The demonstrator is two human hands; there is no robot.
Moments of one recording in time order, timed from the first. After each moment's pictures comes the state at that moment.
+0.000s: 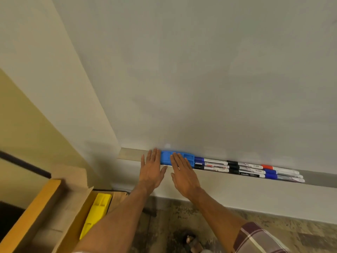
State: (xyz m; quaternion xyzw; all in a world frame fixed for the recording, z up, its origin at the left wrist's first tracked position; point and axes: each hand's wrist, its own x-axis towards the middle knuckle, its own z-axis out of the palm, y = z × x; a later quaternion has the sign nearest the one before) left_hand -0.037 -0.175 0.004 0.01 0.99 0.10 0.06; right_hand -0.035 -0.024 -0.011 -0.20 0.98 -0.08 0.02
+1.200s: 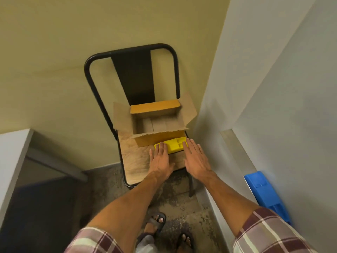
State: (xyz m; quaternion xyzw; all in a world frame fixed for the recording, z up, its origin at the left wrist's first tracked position) left_hand 0.135 -0.232 -0.039 -0.56 0.80 0.20 0.04; right_hand -0.019 -0.192 -0.046 -0.70 0.71 -0.04 0.06
